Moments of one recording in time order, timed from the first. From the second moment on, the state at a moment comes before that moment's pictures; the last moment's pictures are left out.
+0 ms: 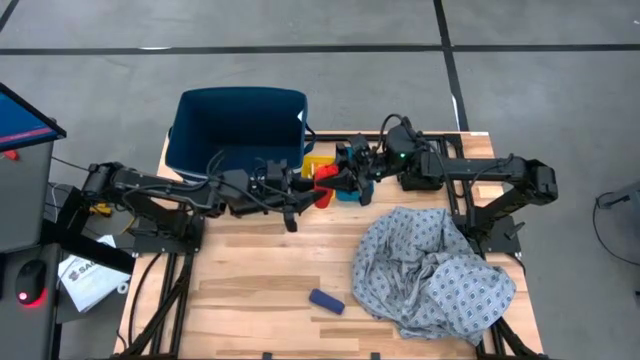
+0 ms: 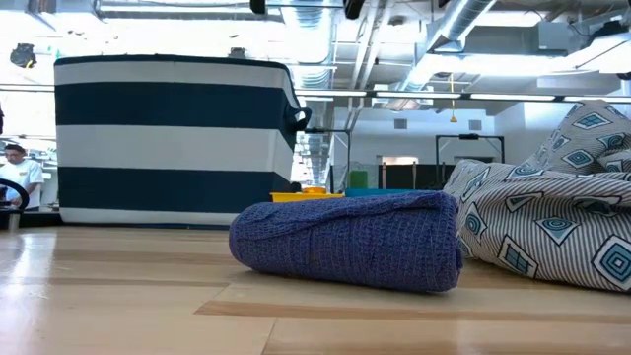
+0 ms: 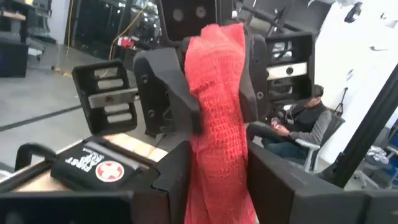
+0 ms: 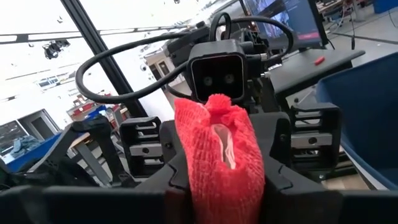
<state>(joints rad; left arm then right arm) -0.12 1.31 0.97 0.40 -0.32 -0.32 -0.17 1.45 1.19 0.38 -0.44 0.52</state>
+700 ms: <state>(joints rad) -0.26 1.31 0.97 -0.27 -0.31 -0.43 -0.23 1.42 1.19 0.05 -0.44 0.46</state>
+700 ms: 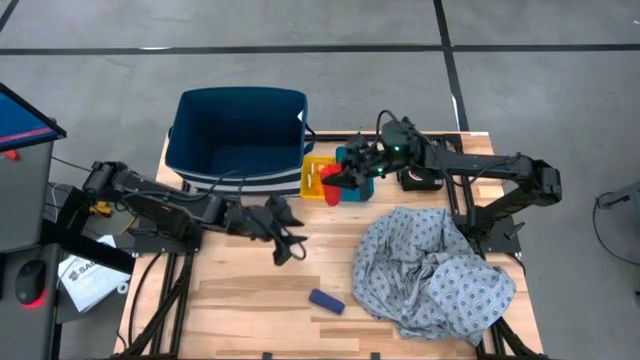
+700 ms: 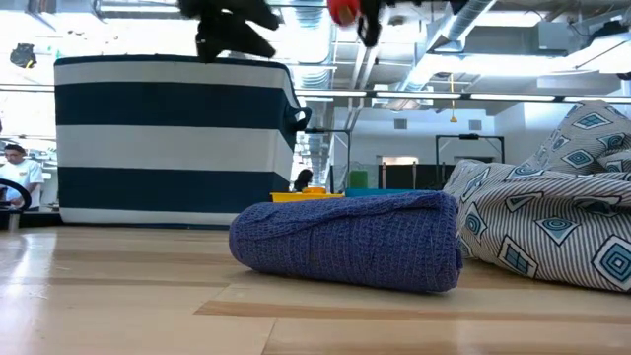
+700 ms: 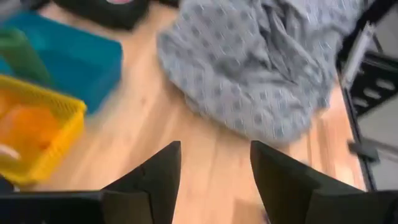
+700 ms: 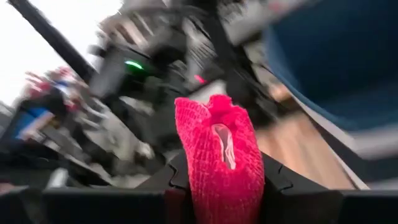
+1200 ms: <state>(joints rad) -0.51 1.31 0.97 -0.56 -0.44 -0.74 -0.25 1.36 1.14 -0.22 0.02 0.29</state>
